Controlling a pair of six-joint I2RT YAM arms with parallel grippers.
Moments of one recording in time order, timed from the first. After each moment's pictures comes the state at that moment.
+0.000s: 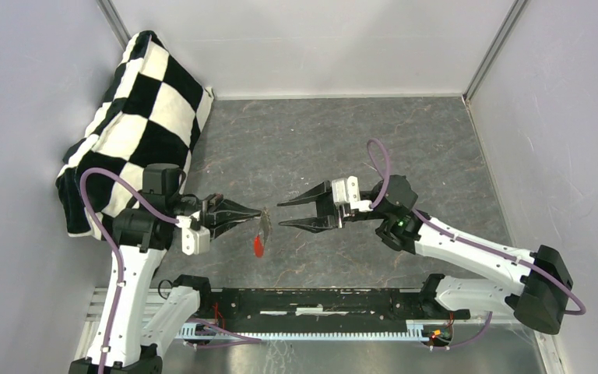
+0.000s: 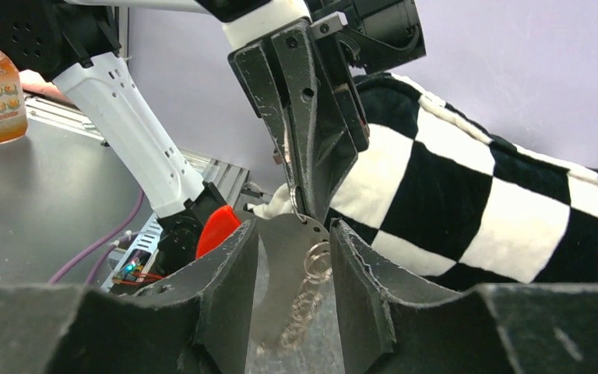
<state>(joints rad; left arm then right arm) -0.12 0.79 1.05 -1.08 1.50 1.58 0.97 1.13 0.81 0.64 -0.73 -0.11</state>
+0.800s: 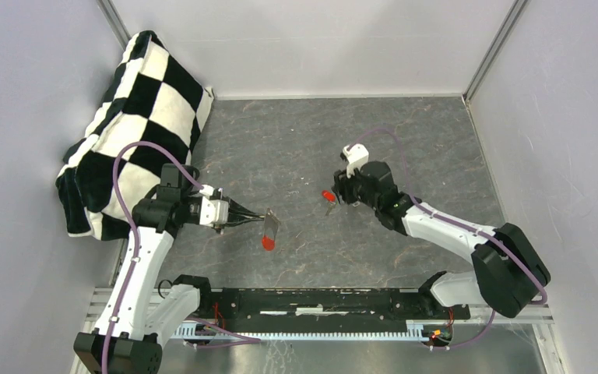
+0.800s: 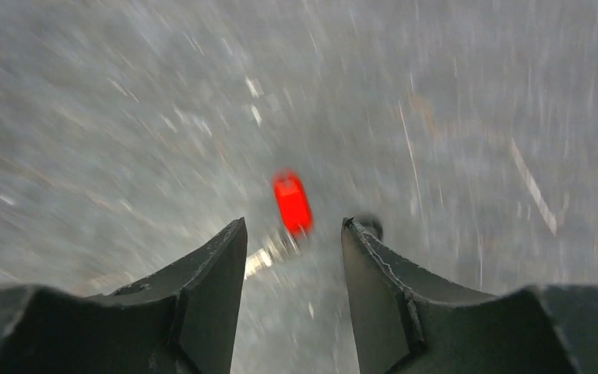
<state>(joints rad) -0.12 0.88 0.93 -0.99 1.42 1.29 0.64 1.32 0.73 0.23 0.00 0.09</state>
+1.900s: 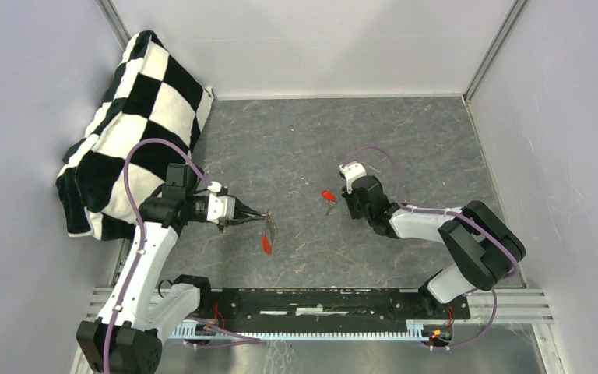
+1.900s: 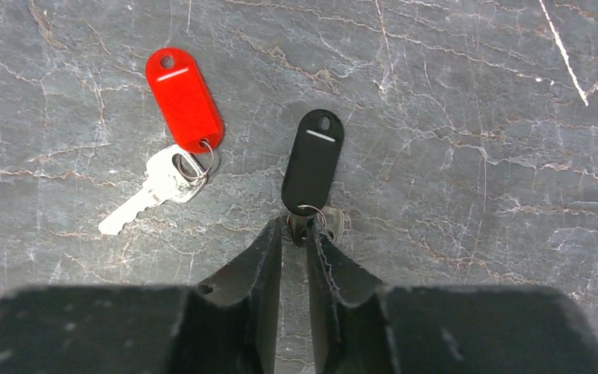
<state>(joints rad) -0.12 0.91 0.86 -0.92 1.36 1.25 0.64 1.53 0.58 0.25 0.21 0.07</state>
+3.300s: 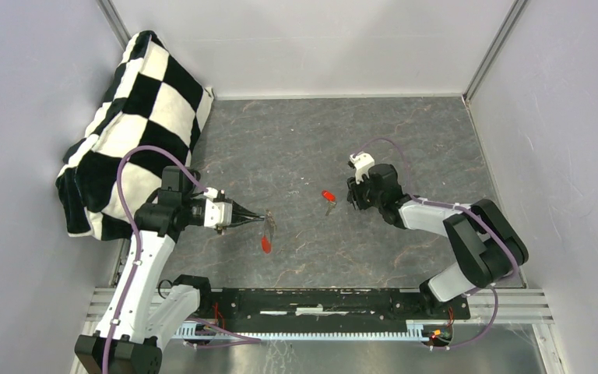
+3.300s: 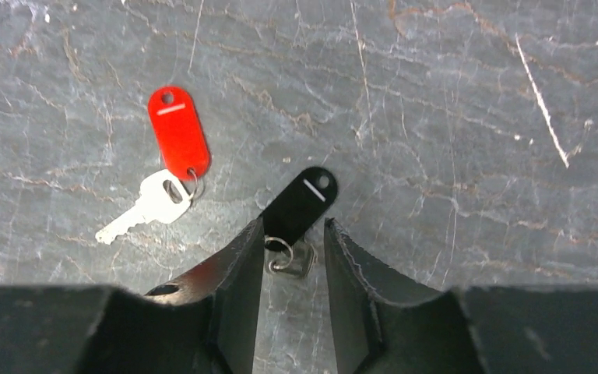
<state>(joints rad) -0.12 0.85 0.86 -0.91 1.36 1.24 0.49 1.52 0.59 0.28 -0.06 -0.02</state>
